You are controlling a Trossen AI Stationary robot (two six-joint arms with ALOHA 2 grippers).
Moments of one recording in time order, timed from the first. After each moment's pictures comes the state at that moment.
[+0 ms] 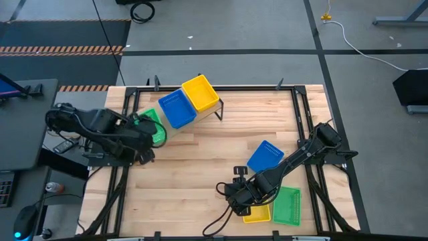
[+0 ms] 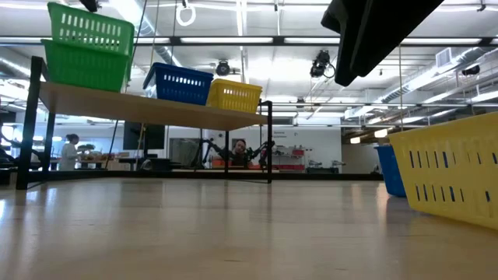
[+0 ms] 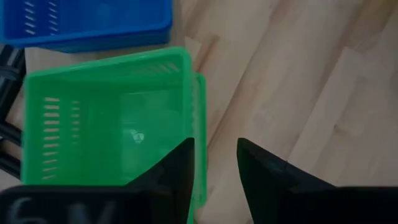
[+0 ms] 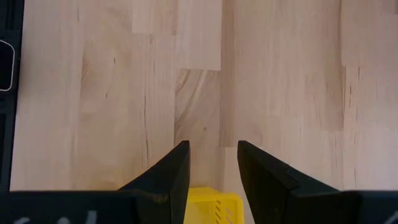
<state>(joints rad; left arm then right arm) -0.34 1.21 1.50 -1.57 -0.34 -0.75 0.57 1.93 1.53 -0.84 0.29 0.49</state>
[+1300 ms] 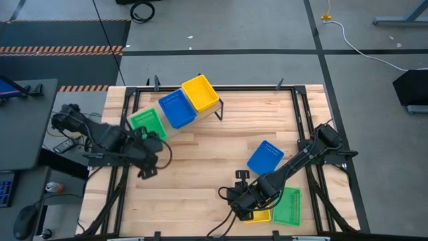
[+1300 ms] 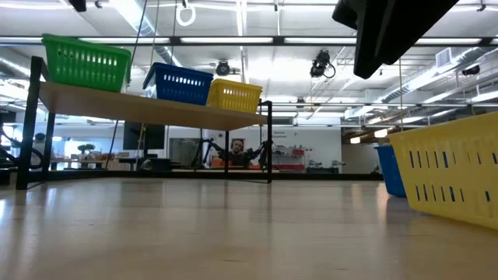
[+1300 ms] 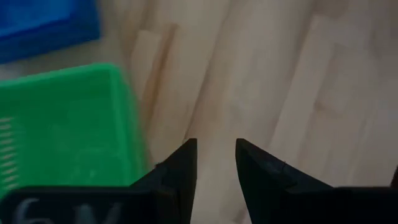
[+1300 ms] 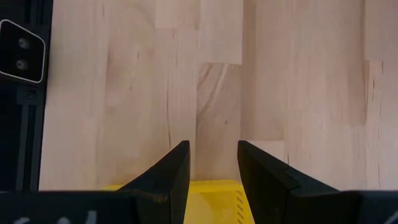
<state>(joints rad) -0.49 1.28 1.42 -1.46 -0.32 -0.77 0.60 1.93 1.53 -0.84 0.27 0.53</state>
